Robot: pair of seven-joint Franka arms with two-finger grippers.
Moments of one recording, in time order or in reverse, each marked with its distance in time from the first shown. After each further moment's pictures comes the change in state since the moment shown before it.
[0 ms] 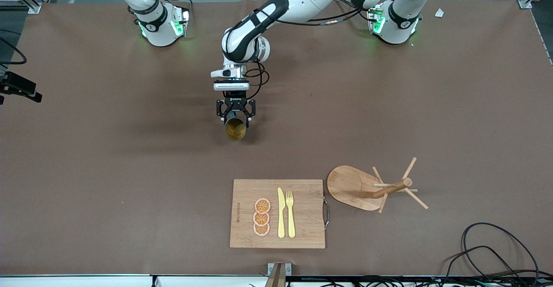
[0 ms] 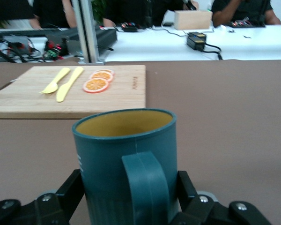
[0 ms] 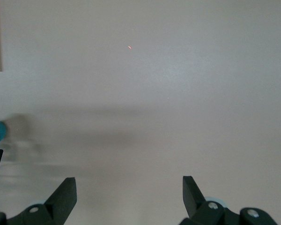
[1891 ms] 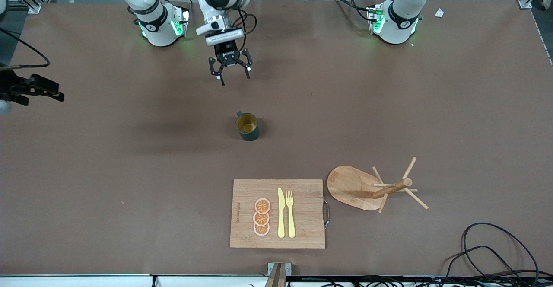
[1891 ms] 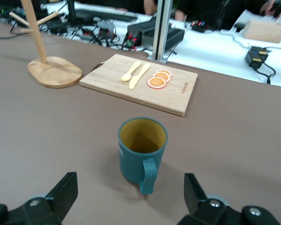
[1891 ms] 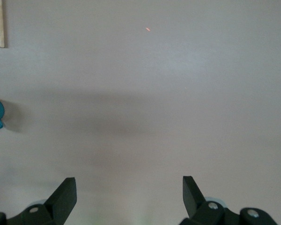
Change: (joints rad) left arm -0.131 -0.204 -0.118 0.064 -0.420 -0.422 0.009; right arm 0.053 -0.039 0.017 -0.140 0.011 0.047 -0.016
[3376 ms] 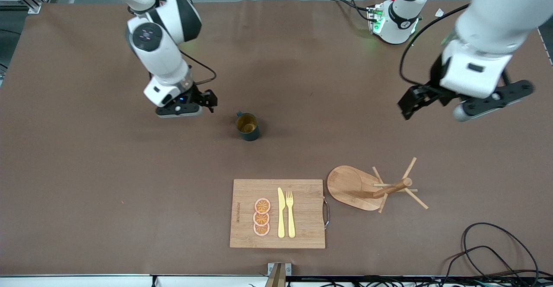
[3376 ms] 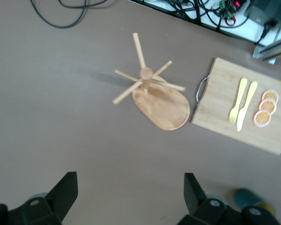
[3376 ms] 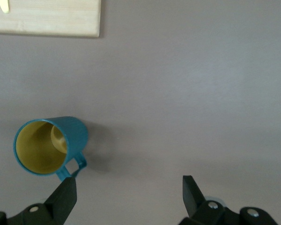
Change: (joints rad) left arm 1.097 -0.638 0.008 -0.011 -1.014 -0.167 1.542; right arm 0.634 0.087 0.015 -0.505 -0.047 0.750 0.746
